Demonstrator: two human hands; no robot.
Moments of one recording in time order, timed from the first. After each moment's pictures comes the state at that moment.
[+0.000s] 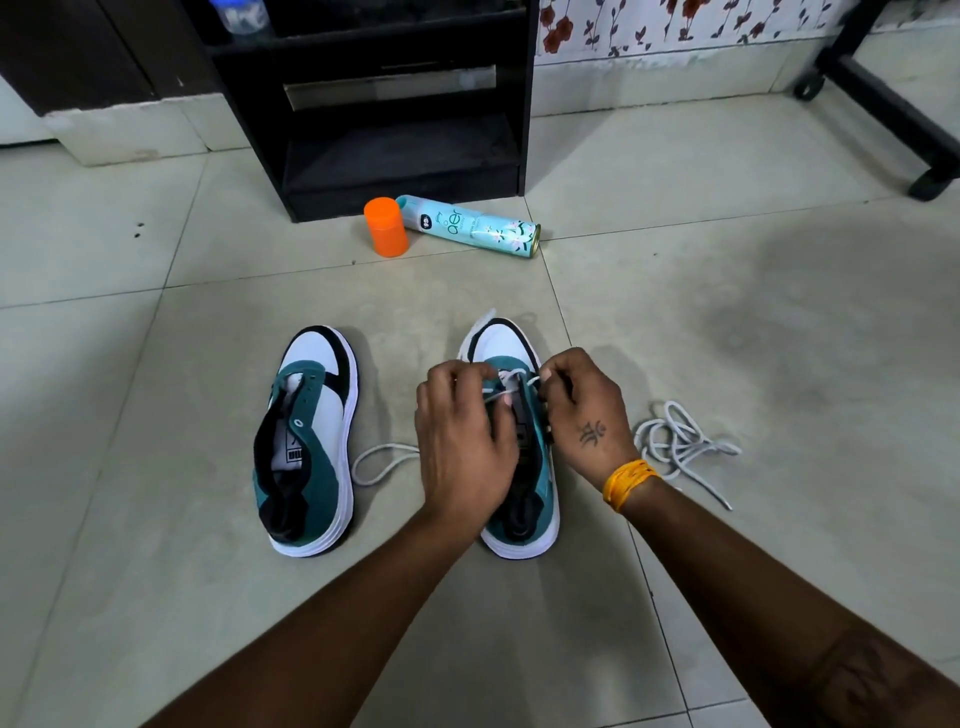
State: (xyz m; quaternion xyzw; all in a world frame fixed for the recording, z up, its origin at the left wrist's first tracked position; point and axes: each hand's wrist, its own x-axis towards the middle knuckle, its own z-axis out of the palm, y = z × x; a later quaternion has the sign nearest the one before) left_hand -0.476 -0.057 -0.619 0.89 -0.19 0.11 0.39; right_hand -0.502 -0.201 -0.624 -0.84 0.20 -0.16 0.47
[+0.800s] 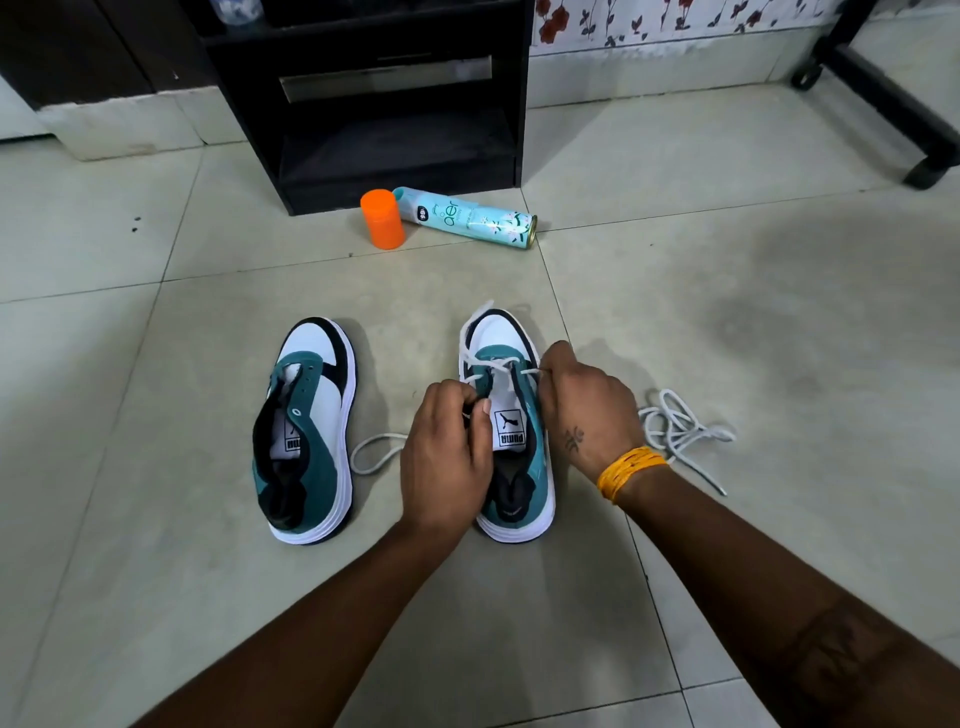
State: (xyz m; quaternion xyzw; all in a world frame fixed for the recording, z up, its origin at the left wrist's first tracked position) left_hand -0.489 -0.033 -0.634 0.88 -0.20 0.11 0.42; right_hand -0.507 -0.207 -0.616 -0.97 0.14 -0.07 0.16
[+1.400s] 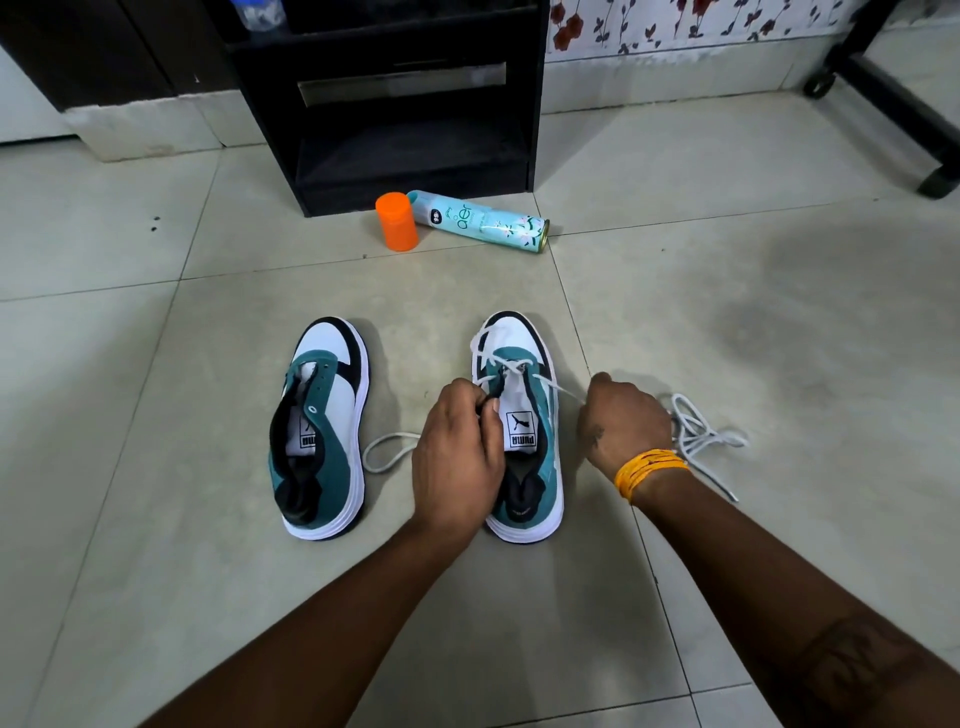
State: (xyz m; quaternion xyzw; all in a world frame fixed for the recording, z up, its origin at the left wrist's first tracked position) left_hand -0.490 -0.033 -0.629 0.89 -0.19 0.10 0.39; right_hand -0.518 -0.221 -0.620 -0.97 0.22 0.04 0.07
